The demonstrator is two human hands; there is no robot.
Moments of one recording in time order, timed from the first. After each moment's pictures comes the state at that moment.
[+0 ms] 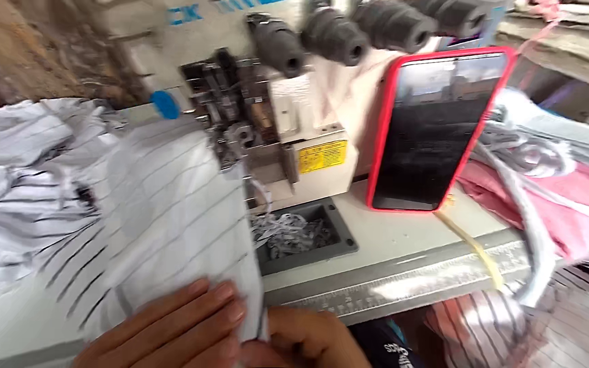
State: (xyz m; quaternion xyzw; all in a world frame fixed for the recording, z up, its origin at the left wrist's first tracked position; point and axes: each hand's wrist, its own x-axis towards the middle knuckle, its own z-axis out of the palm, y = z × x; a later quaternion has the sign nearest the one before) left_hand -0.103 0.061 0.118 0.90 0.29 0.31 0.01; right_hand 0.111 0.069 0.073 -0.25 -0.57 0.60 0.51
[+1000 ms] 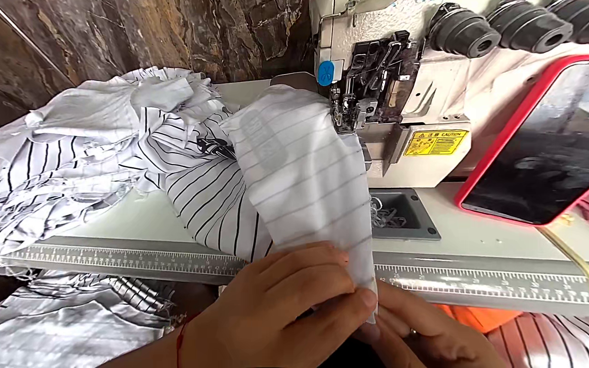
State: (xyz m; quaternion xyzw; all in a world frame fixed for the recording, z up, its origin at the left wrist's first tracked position) left_hand -0.075 0.046 0.091 0.85 0.28 0.44 -0.08; right_hand 0.128 0.042 0.083 -0.23 -0.60 0.58 0.50
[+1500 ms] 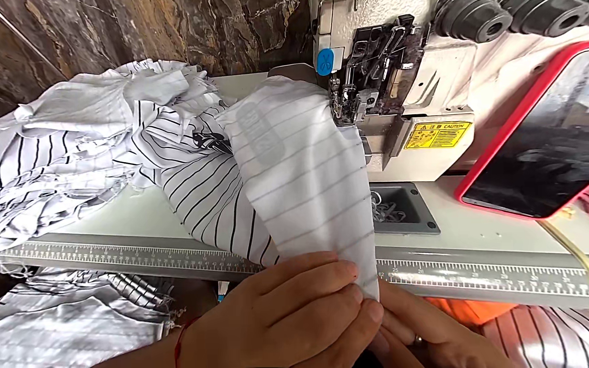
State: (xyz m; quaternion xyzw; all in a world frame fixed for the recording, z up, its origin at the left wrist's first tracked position) left_hand -0.075 0.039 0.093 0.88 0.26 0.39 -0.12; right_hand 0.135 0.040 0.088 -0.24 -0.63 0.57 0.47
